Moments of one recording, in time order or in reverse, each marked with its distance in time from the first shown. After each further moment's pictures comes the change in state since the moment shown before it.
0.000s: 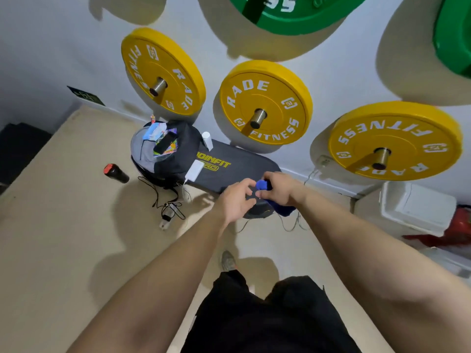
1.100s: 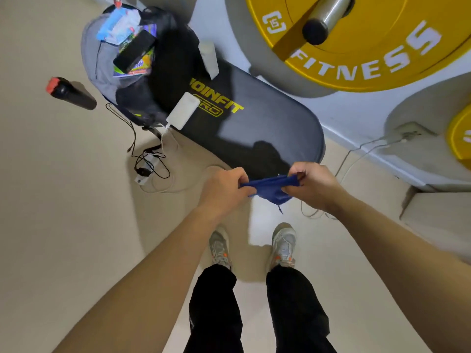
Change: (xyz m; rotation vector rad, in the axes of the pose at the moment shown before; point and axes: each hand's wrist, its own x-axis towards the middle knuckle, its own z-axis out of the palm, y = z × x) left_hand 0.239 -0.228 0.148 0.030 0.066 -0.252; right_hand 0.273 0.173 0.167 0.244 -0.129 0.062
